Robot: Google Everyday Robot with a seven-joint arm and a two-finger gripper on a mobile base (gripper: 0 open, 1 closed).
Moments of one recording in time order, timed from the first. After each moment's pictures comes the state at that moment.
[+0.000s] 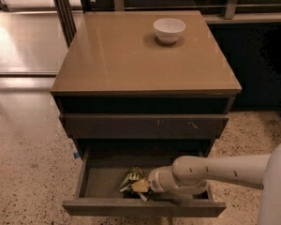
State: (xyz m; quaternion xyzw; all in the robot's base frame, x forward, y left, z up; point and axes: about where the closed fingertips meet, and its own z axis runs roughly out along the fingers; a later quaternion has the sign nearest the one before) arm 0.485 -0.002 0.408 -0.29 0.88 0.30 0.22
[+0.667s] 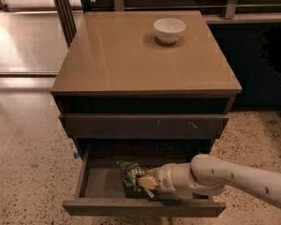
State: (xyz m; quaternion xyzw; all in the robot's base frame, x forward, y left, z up) arm 0.470 -0.008 0.483 -0.31 0.82 0.38 0.28
